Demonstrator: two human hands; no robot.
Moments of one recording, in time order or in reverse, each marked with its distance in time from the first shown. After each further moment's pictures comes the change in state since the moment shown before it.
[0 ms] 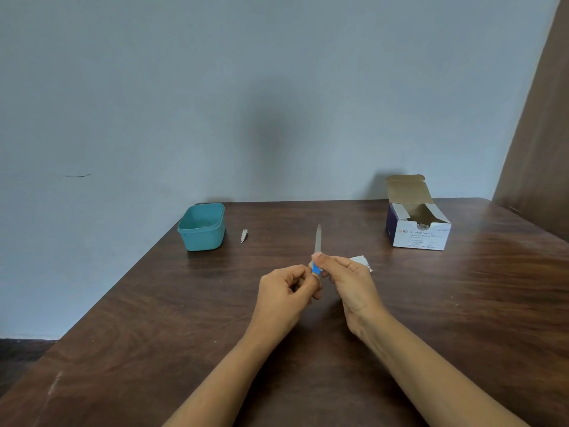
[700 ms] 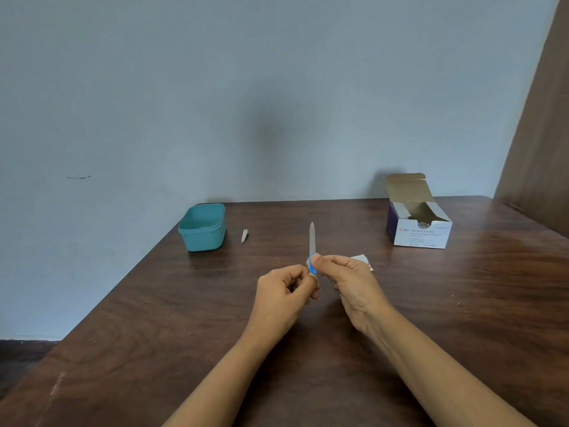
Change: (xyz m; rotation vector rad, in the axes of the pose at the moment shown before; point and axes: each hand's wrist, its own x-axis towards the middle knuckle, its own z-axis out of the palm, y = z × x) left_hand 0.000 -0.003 -0.002 0.007 0.002 -0.007; right_hand 0.000 -0.004 -0.002 -0.018 -0.089 0.014
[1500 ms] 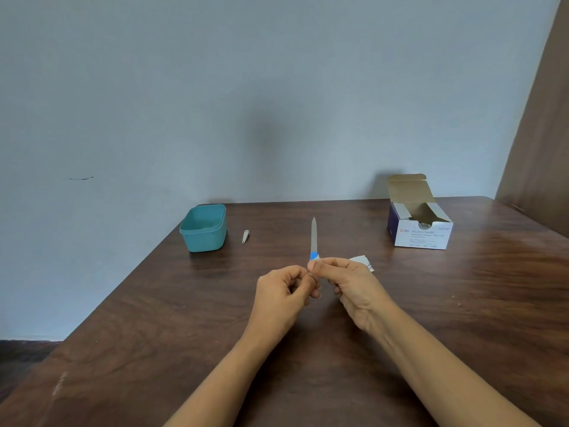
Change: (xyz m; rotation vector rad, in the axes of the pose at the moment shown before) left_hand -0.001 0.002 -0.003 0.035 0.007 -0.002; right_hand -0.001 -0.004 -0.003 0.000 -0.076 0.066
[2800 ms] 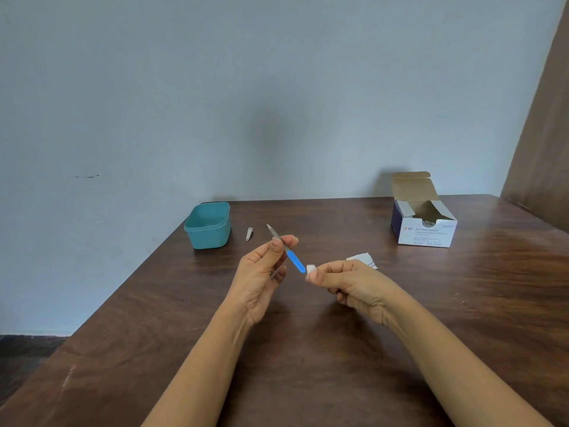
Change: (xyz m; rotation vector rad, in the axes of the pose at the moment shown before) left_hand 0.020 0.005 -0.029 -0.789 0.062 -0.372; right_hand 0.002 -0.006 -0.012 -0.314 -0.226 0.129
